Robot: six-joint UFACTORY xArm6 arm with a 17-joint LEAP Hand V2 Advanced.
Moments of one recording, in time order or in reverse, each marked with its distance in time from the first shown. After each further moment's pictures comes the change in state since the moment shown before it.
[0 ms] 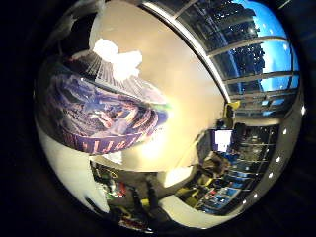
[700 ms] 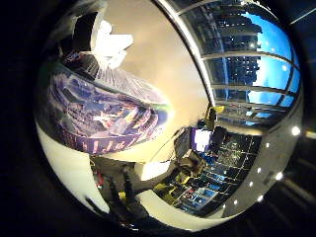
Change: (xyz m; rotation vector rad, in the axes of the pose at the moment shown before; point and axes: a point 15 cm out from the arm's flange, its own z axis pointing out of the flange) arm 0.078 0.059 -0.016 -0.245 0.366 -0.154
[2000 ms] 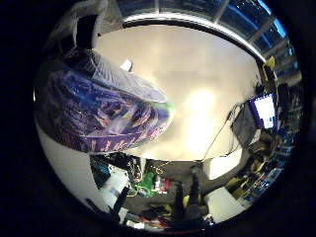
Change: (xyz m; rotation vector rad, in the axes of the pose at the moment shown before) arm 0.122 0.042 -0.046 0.152 -0.599 0.302
